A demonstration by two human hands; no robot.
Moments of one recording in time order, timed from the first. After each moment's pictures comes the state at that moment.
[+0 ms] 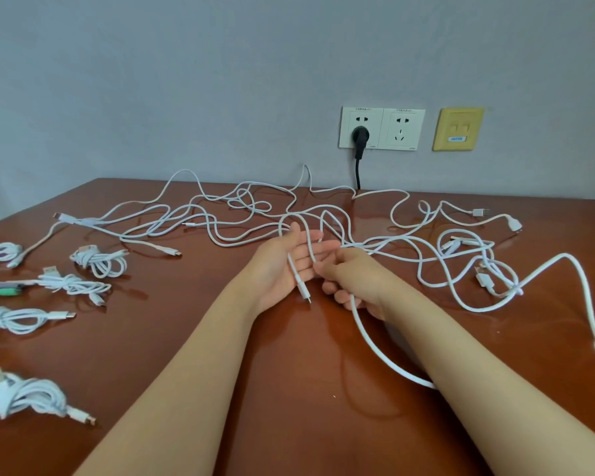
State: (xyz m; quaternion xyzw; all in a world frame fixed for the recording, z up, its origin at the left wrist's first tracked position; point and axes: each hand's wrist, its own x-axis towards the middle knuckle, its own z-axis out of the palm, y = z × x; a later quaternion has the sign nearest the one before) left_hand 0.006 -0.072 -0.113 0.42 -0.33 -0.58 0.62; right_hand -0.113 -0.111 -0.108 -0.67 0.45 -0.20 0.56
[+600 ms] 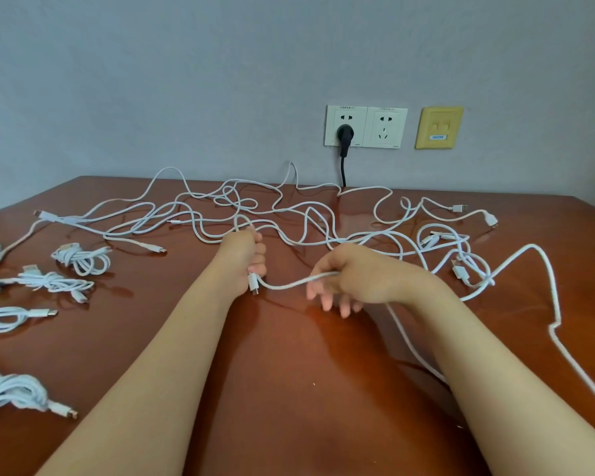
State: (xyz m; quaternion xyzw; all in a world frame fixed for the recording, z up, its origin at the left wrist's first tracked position) left_hand 0.020 -0.080 -0.109 0.58 -0.21 -0.46 0.64; right_hand -0.148 -0.099 -0.079 -0.86 0.33 -0.03 0.38
